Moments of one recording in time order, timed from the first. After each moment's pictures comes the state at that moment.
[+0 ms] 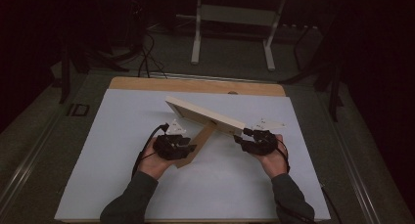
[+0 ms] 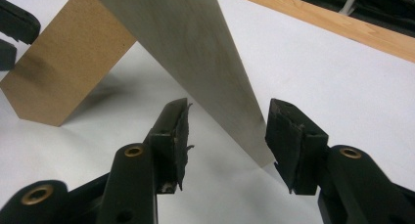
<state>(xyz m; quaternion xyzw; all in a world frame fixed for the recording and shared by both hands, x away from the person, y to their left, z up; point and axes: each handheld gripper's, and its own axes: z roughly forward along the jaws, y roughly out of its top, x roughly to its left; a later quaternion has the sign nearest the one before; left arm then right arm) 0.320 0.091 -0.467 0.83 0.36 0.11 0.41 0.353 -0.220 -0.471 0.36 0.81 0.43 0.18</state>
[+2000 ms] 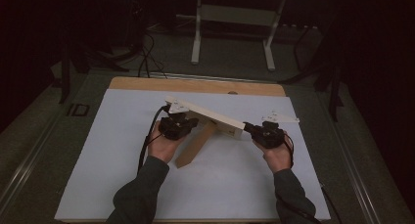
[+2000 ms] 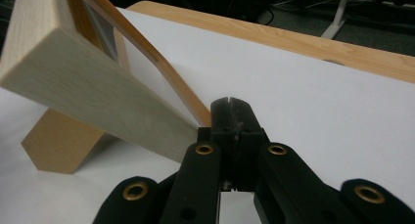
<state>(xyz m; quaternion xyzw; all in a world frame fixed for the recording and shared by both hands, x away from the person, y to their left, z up) 0.353 0.079 -0.430 0.78 0.40 0.15 0.45 0.359 -0.234 -0.449 0.40 0.76 0.48 0.18</state>
